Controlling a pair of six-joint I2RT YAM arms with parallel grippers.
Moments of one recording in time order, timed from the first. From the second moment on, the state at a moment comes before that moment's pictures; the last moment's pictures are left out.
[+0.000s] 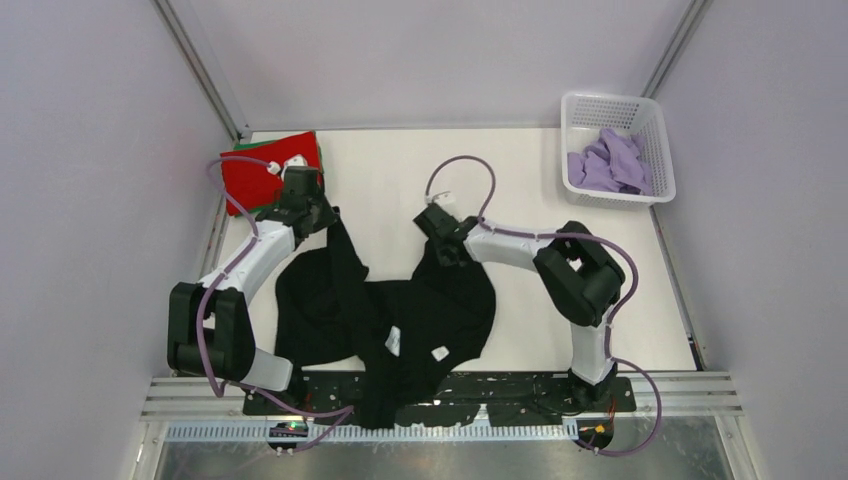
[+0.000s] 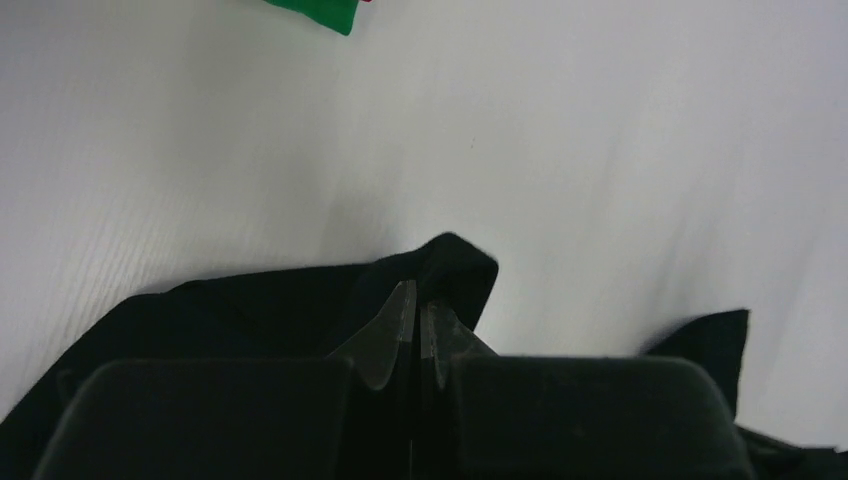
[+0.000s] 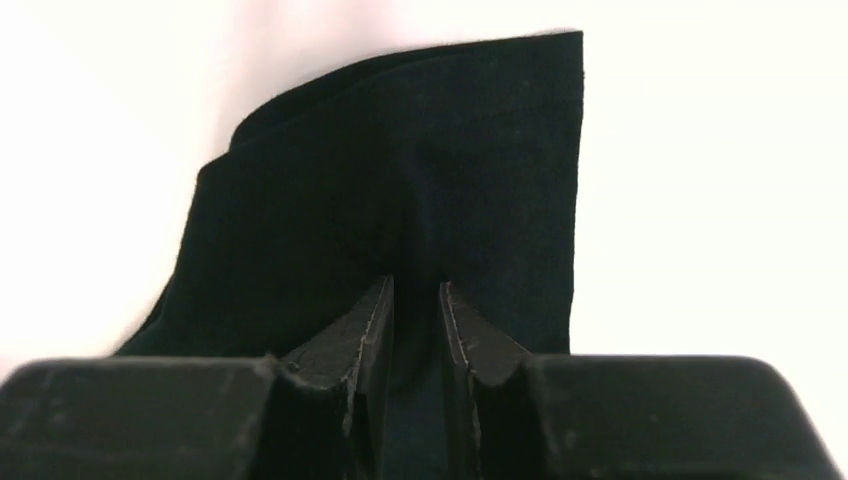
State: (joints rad) left arm -0.17 1.45 1.00 -0.30 -0.15 -0.57; right arm 0.86 1.93 1.24 -0.38 0.44 0.41
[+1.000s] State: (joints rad) left arm -0.17 1.23 0.75 -0.21 -0.02 -0.59; right arm 1.01 1.27 0.84 -0.50 0.18 0.39
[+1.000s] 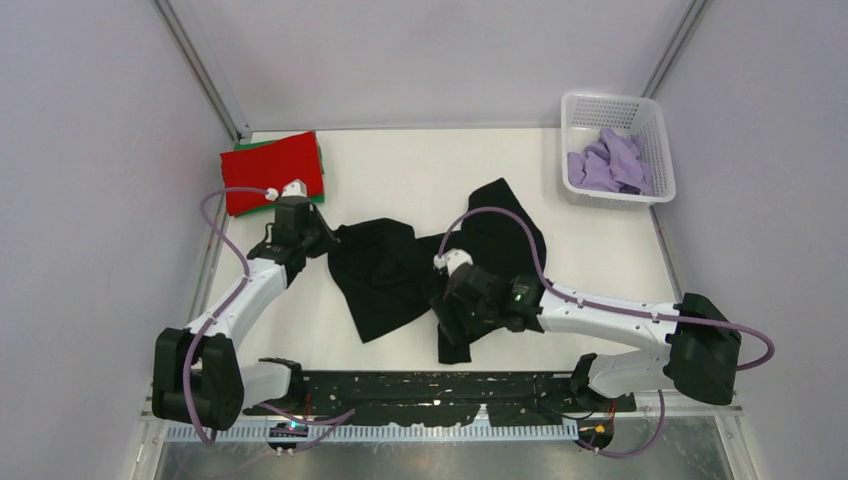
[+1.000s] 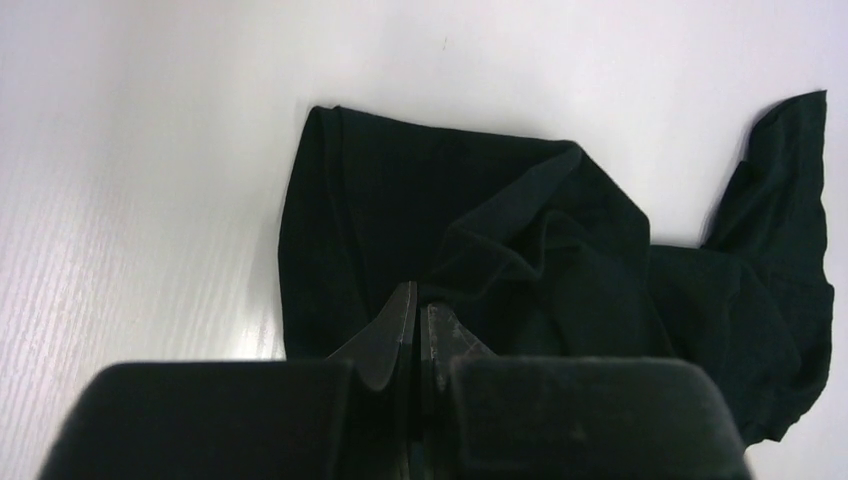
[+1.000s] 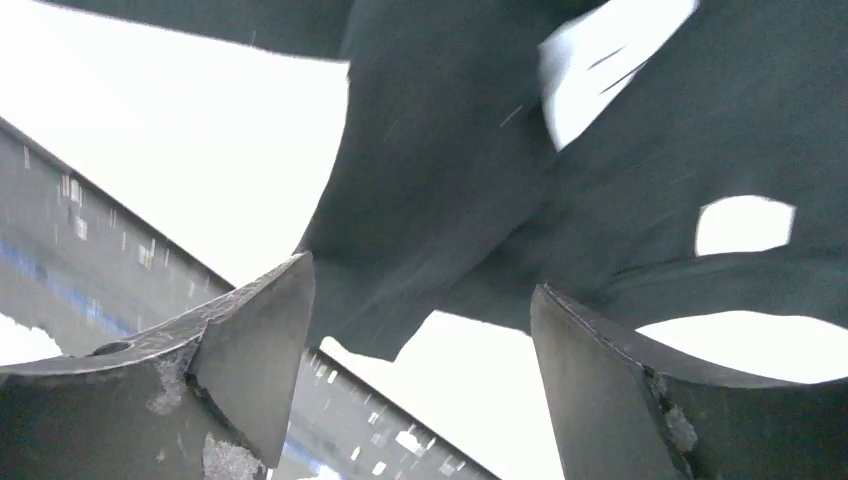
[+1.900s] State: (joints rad) left arm -0.17 1.06 0.65 -0.21 -0.03 -0.61; right arm 1.15 1.28 0.72 -0.68 0.47 0.80
